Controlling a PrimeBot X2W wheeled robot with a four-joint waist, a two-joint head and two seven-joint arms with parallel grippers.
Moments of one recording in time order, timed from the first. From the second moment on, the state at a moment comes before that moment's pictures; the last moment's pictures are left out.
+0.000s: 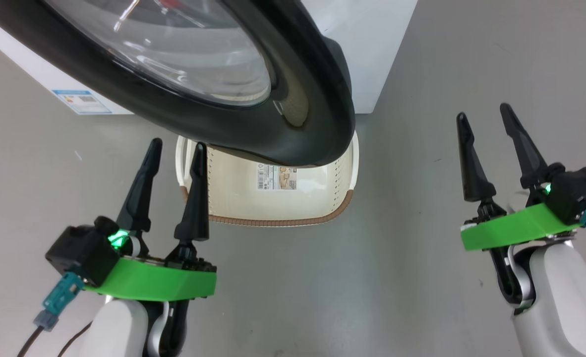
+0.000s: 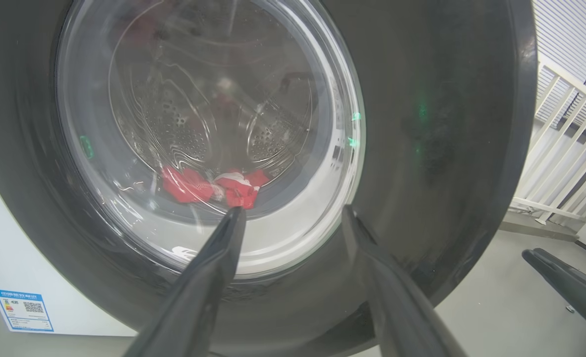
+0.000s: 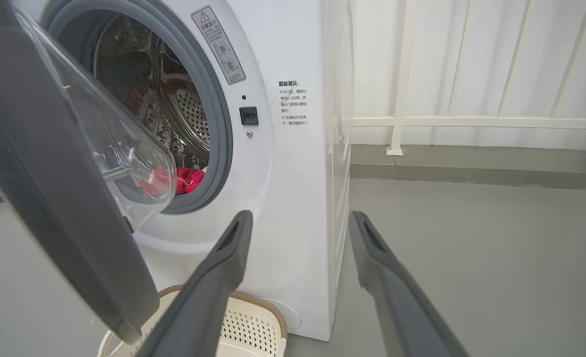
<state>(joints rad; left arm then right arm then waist) -0.35 0.03 -0.16 0.07 -0.40 -0.05 -0.26 -0.36 -0.06 -0.01 0.21 0.23 0.12 -0.25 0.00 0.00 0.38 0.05</state>
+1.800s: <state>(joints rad) -0.32 0.03 -0.18 0.07 -0.41 -0.06 -0.26 -0.61 -0.06 0.25 0.29 1.52 0.12 -0.03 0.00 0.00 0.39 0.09</state>
